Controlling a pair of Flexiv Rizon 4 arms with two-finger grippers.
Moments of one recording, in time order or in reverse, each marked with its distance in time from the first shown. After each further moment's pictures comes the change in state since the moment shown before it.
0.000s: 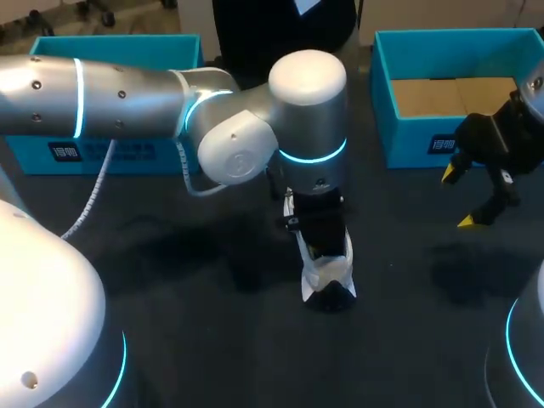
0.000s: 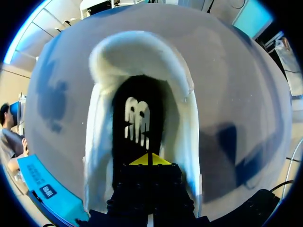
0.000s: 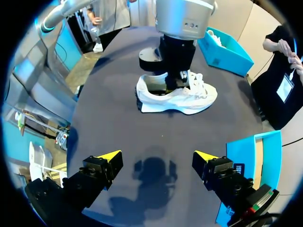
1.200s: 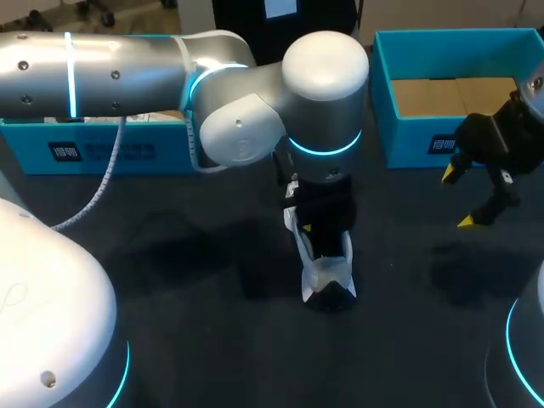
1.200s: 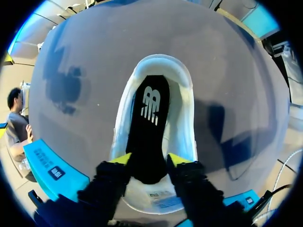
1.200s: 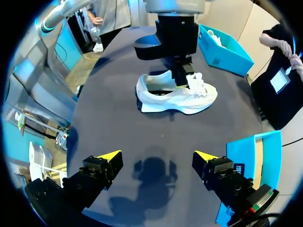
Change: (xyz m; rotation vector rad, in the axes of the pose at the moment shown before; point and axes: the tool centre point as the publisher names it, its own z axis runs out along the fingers) left arm -0.008 0.013 -0.048 -0.155 0.004 -0.052; right arm 0.000 0.000 0.000 0.000 0.000 0.000
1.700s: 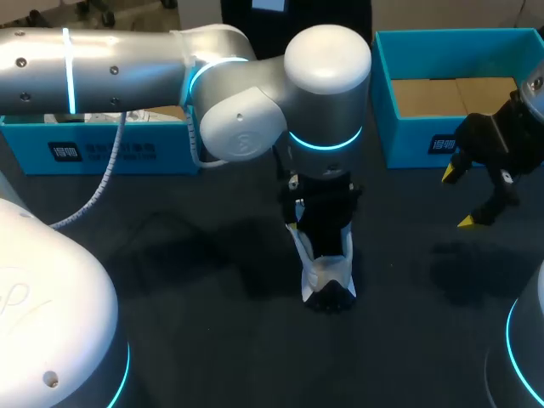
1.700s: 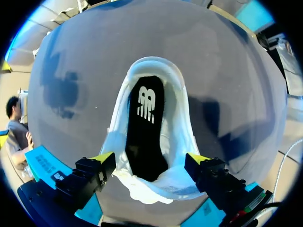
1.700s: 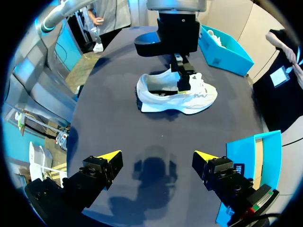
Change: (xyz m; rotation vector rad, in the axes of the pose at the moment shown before) left arm 0.001 0.003 -0.008 -0.001 0.017 0.073; right arm 0.000 0.000 0.000 0.000 0.000 0.000
